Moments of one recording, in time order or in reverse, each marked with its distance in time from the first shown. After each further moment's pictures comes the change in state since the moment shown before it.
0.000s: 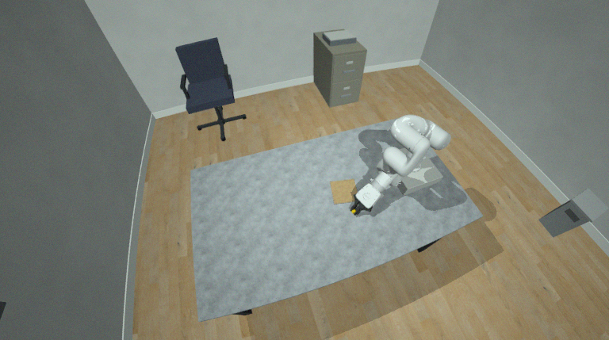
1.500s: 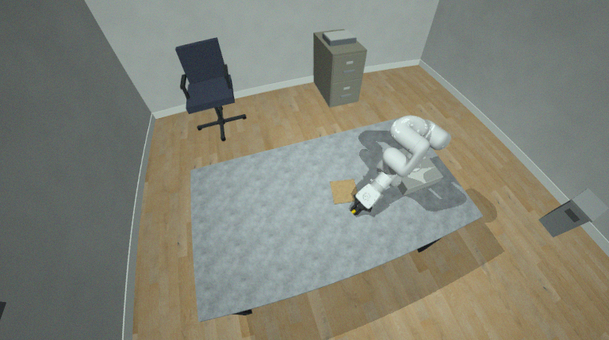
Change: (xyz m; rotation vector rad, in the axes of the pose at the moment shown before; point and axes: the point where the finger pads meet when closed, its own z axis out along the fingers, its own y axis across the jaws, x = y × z) arm 0.003 0.000 0.002 0.000 0.000 0.000
